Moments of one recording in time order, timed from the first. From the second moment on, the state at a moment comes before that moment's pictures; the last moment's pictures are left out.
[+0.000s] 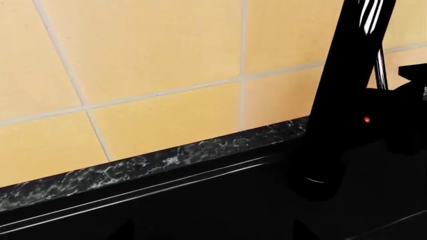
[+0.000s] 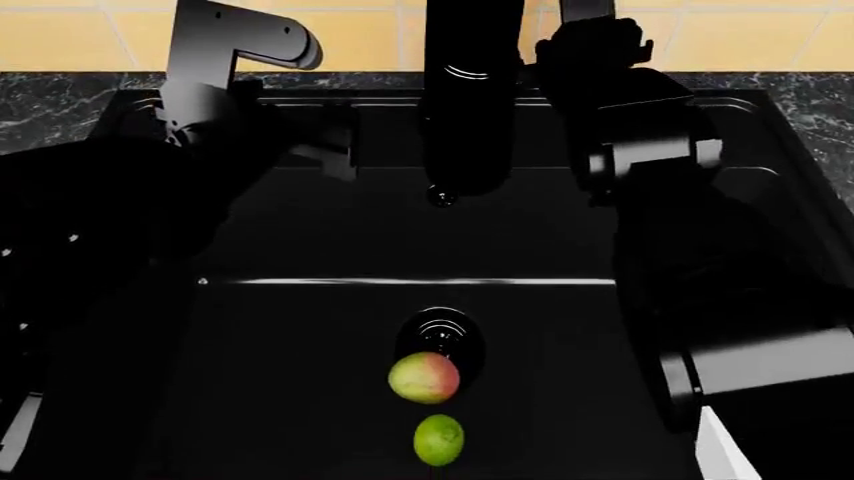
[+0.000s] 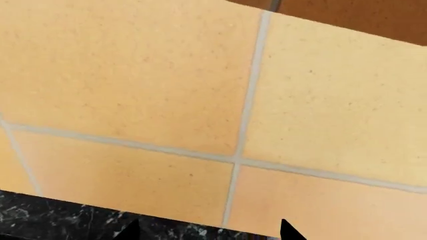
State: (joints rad) left arm -1.27 -0.56 0.64 0.02 -1.12 -0.85 -0.43; right arm 1.60 0.00 -0.31 1.30 0.20 0.28 -0.05
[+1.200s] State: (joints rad) left arm -1.26 -0.55 0.65 0.01 -1.12 -0.84 -0.43; right arm 1.56 0.00 0.02 1.31 0.33 0.23 0.03
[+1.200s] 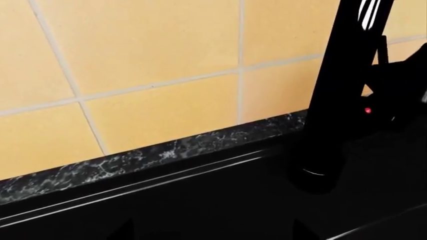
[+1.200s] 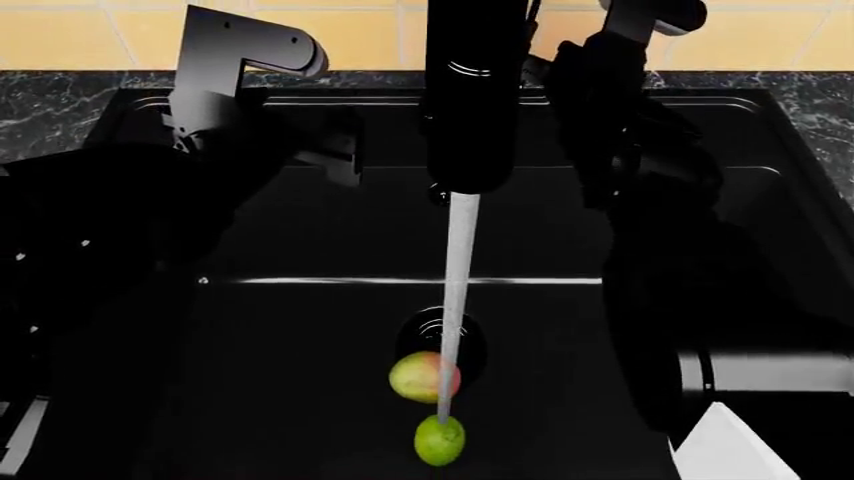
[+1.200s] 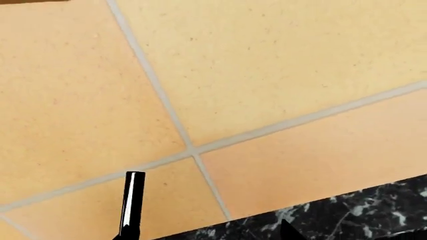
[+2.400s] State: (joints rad) left arm -1.25 -0.55 0.66 0.01 -1.11 -0.83 -0.43; right arm 1.51 0.18 0.05 0.81 0.14 0.49 0.17
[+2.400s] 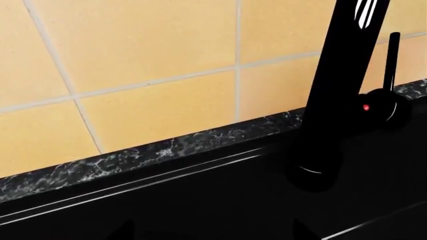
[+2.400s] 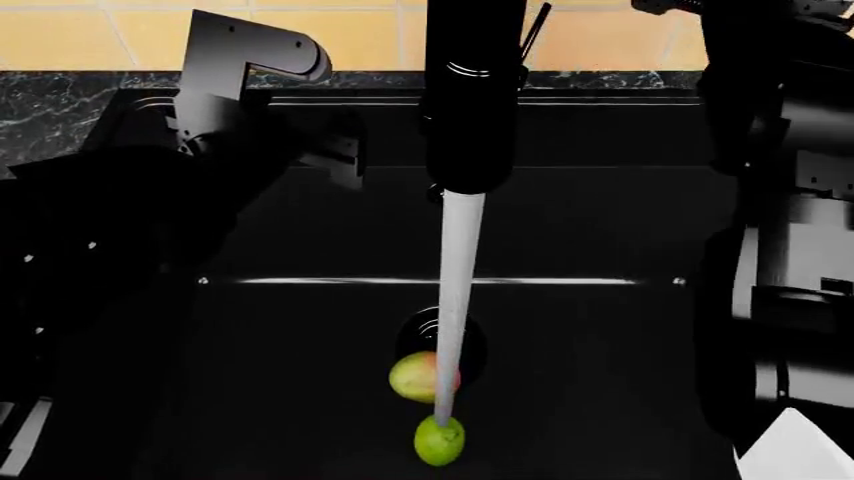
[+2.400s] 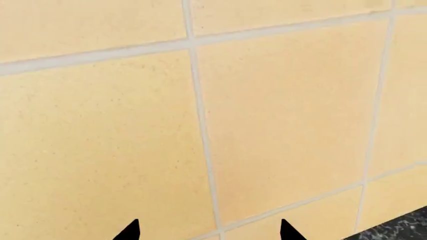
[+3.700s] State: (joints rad) left arm -1.25 -0.55 0.66 0.01 -1.12 -0.82 -0.43; right arm 1.57 0.13 -0.01 1.26 0.04 0.23 0.16
